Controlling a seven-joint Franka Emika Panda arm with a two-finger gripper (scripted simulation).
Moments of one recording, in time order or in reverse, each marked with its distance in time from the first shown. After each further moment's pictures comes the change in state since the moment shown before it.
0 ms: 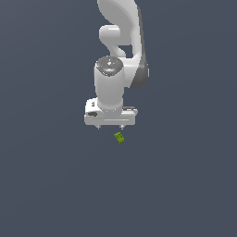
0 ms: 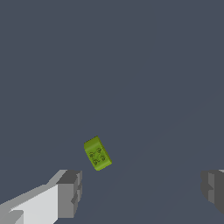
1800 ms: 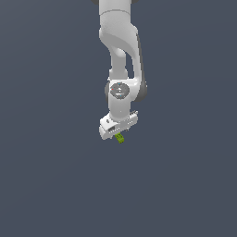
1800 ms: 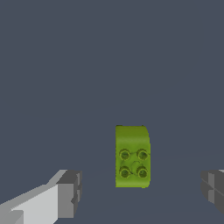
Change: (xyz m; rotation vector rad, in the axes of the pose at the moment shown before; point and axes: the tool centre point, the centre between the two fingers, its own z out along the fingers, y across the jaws) arm -0.037 -0.046 0.109 0.041 0.015 -0.508
